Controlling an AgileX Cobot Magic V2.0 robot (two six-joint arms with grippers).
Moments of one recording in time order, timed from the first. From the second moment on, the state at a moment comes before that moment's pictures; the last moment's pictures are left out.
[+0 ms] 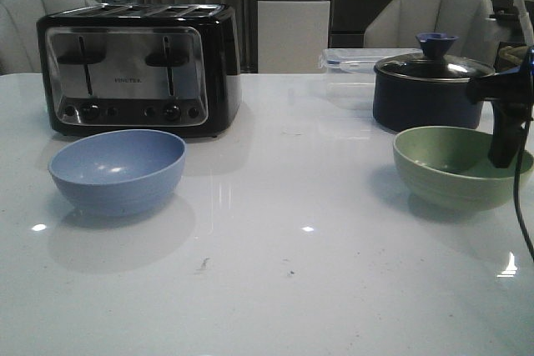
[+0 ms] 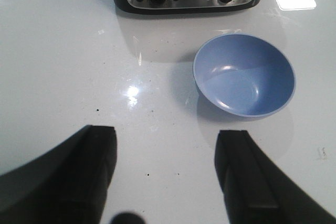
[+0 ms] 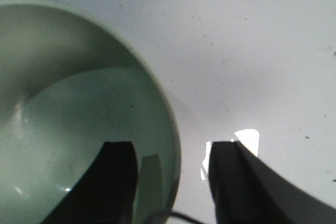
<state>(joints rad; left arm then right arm) -0.10 0.78 -0.70 -0.10 0.64 0.10 -0.02 1.83 -1.24 0.11 0.74 0.00</state>
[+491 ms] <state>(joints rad) -0.10 0.78 -0.70 -0.10 0.64 0.10 -0.01 1.82 -1.29 0.11 0.82 0.01</state>
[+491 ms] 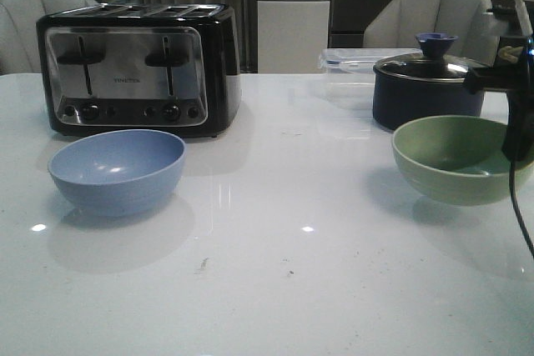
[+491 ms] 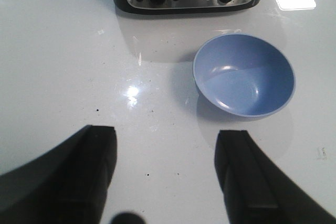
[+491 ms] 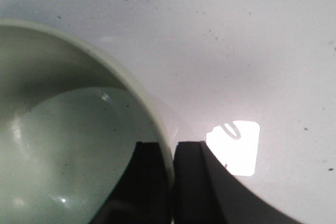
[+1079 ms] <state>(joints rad) -0.10 0.78 -0.70 -0.10 0.64 0.10 0.42 1.81 -1.37 0.22 0.88 -0.01</state>
